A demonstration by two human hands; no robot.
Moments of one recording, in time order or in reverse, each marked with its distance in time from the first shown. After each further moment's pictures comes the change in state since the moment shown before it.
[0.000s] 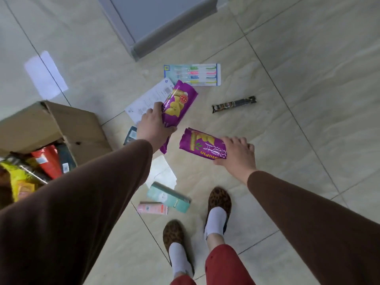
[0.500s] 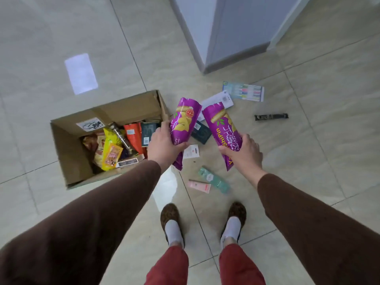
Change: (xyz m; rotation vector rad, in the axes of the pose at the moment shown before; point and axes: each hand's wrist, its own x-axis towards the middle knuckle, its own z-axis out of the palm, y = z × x) left_hand -0.218 -0.158 -0.189 -0.268 0.125 -0.085; right_hand -0.168 -0.248 -0.072 0.324 0.142 0.154
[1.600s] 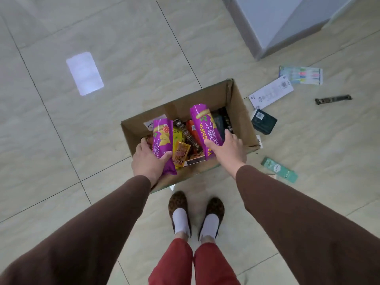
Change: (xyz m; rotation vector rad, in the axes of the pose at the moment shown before) left_hand 0.023 -0.339 -0.199 0.153 -0.034 -0.296; right_hand -0.085 -0.284 0.263 -0.015 -0.089 0.059
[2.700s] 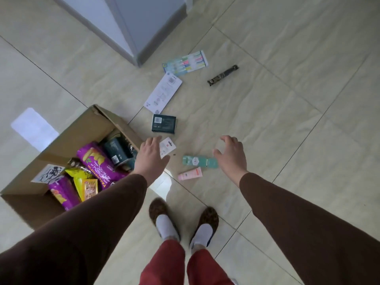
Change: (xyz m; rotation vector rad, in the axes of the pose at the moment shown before) left_hand -0.140 0.345 0.203 0.357 -0.231 0.671; right_hand 0.017 0.374 -0.184 0.219 0.220 0.216
